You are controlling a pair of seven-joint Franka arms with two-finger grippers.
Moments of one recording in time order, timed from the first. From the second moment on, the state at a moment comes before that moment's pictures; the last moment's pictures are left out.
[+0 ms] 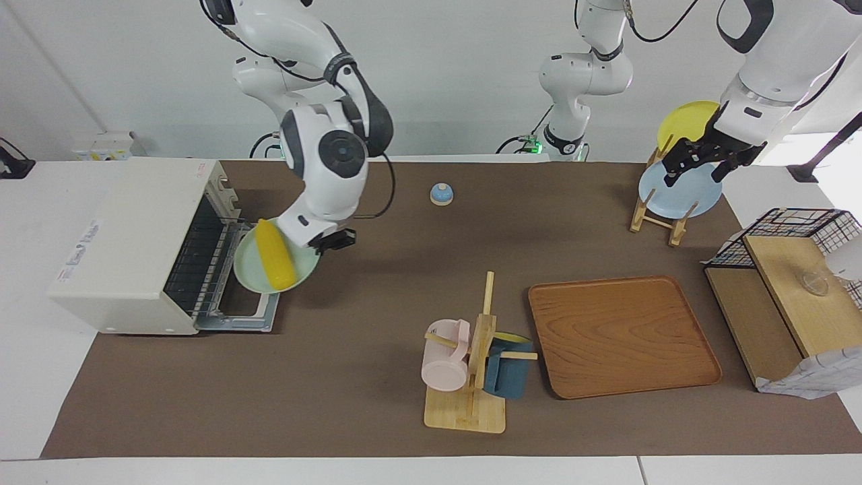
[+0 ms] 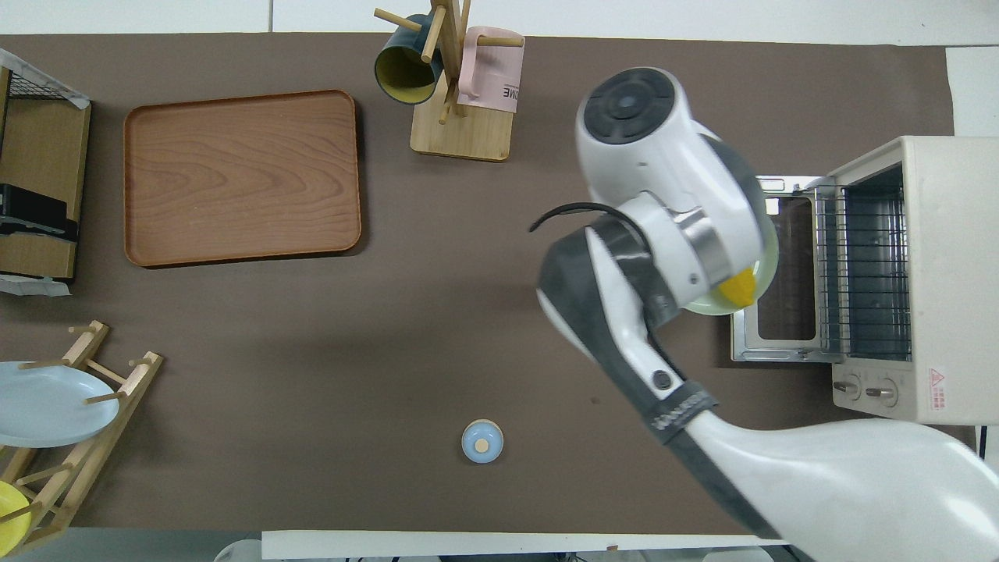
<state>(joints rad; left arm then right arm) -0.15 -0.07 0.08 -1.66 0.02 1.54 -0.05 0.43 0.40 0.10 -1.49 -0.22 1.60 0.61</state>
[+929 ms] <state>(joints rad) -0.12 -0.11 0.08 -1.76 0.02 1.59 -0.05 0.70 0.87 0.13 -1.03 -0.17 1.77 1.02</state>
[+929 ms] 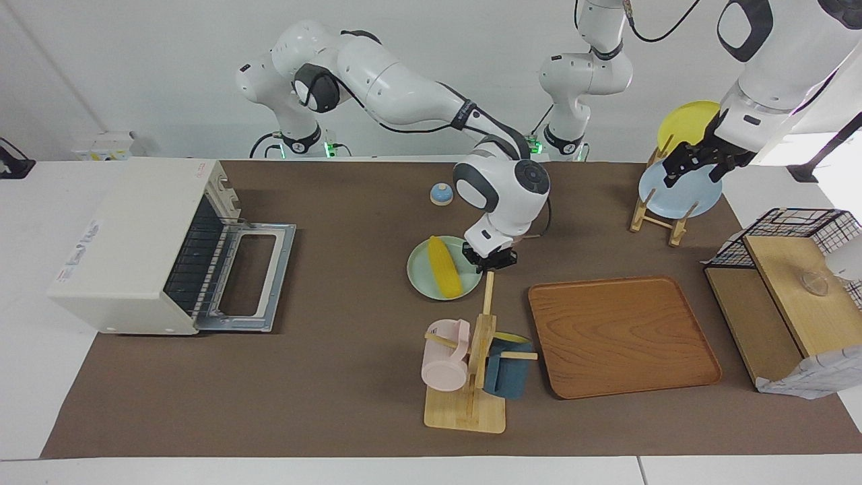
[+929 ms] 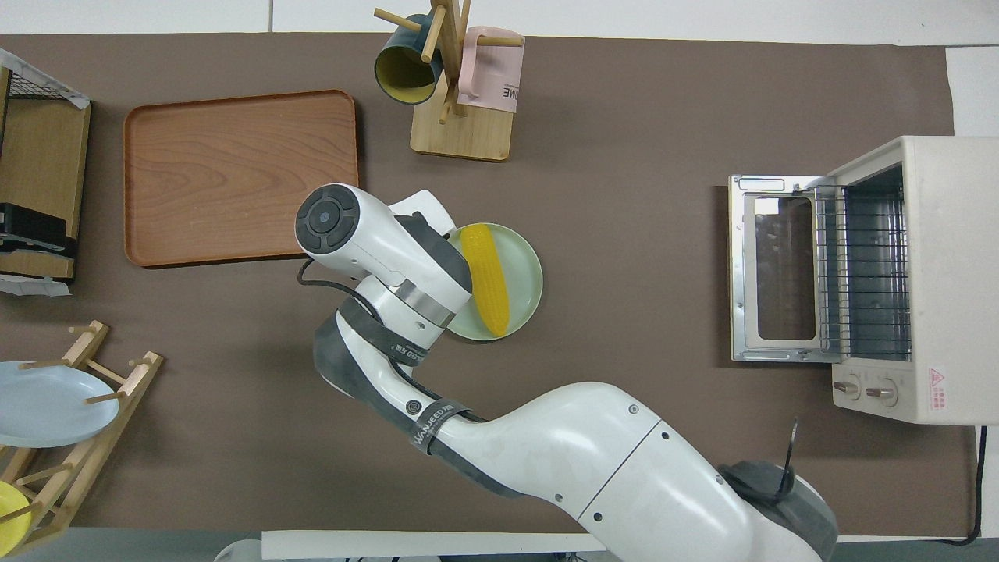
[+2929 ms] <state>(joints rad) -0.83 0.39 0.06 -1.85 0.02 2.32 -1.04 0.09 0.31 0.12 -1.95 -0.28 2.01 0.31</state>
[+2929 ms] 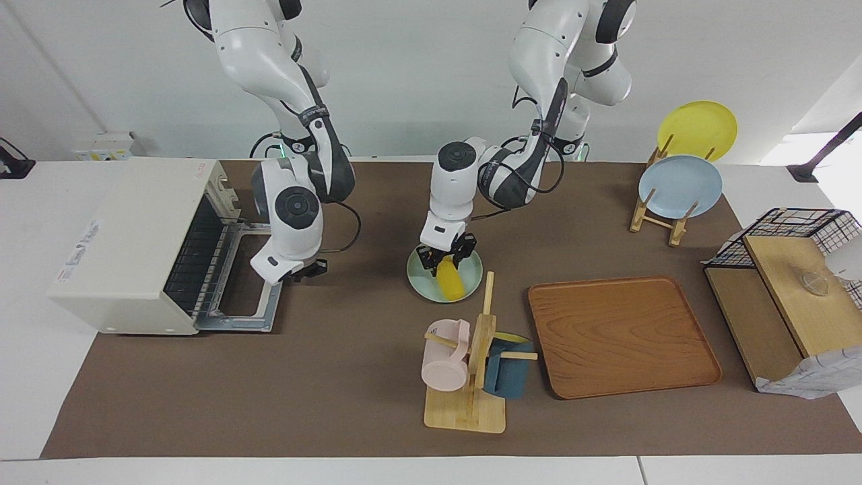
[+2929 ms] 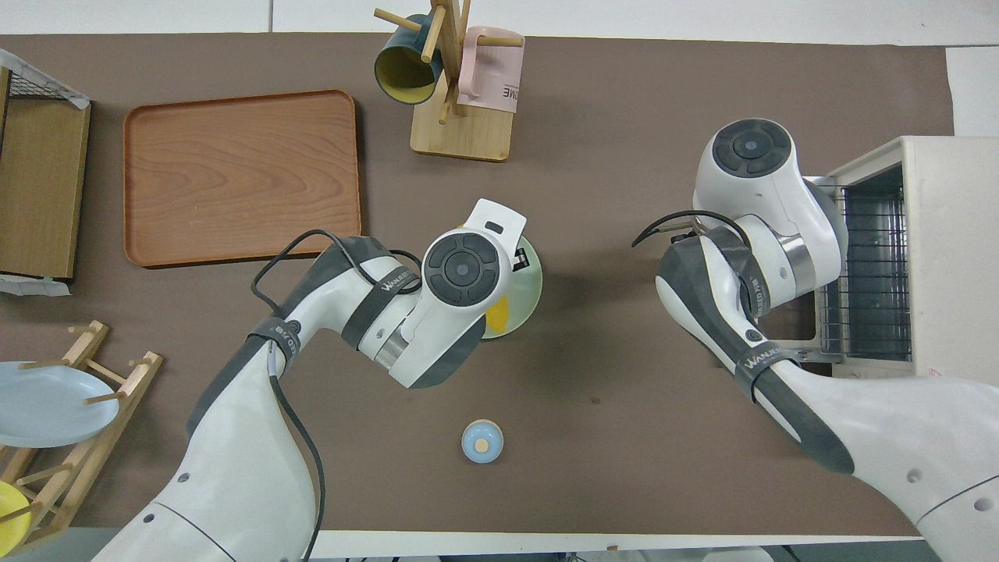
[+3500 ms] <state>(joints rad) -0.39 0.29 0.09 -1.83 0.02 2.21 -0.42 0.09 0.32 0.13 -1.96 -0.38 1.99 0.30</state>
